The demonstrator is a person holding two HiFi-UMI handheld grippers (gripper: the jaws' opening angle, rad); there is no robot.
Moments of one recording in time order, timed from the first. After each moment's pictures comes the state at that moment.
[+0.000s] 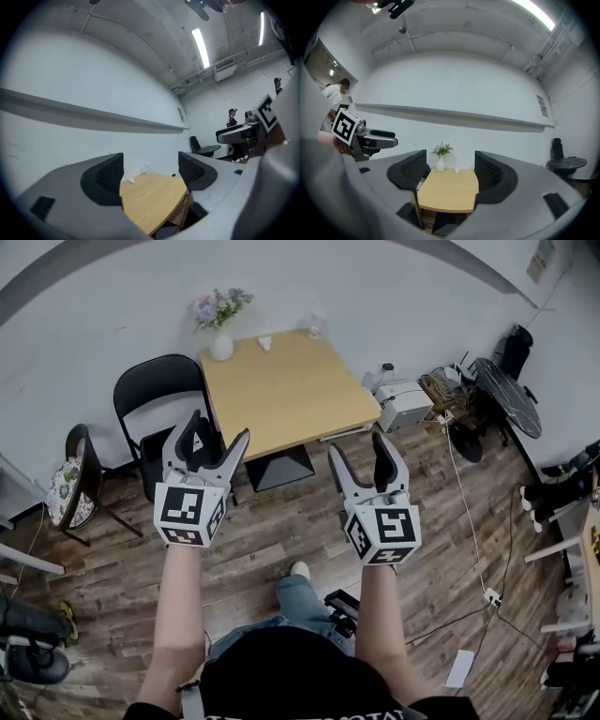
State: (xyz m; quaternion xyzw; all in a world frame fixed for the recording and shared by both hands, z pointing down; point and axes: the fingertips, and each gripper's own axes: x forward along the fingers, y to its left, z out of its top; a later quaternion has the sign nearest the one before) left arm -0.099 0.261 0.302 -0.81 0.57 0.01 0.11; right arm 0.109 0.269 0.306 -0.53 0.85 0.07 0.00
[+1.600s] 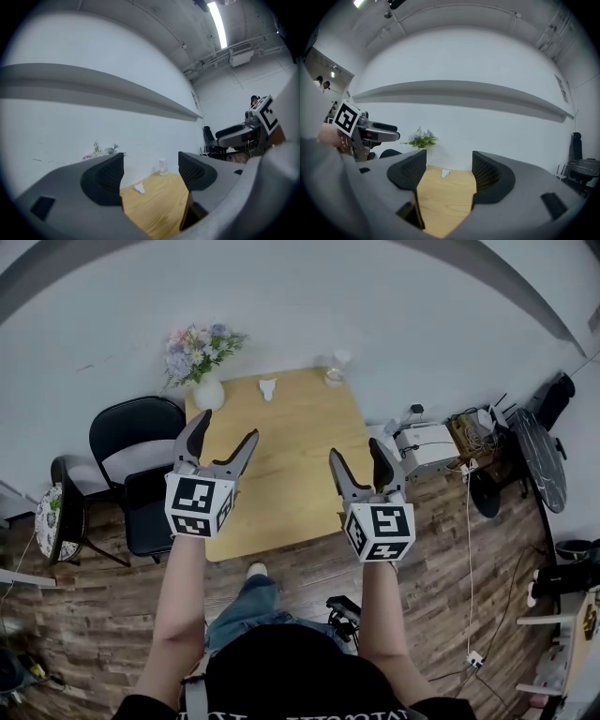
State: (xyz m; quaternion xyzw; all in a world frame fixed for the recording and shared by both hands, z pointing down) left arm -0.102 -0.130 0.327 -0.79 0.61 -0.04 0.06; right arm 0.100 -0.139 0.335 -0.48 0.87 0.04 -0.06
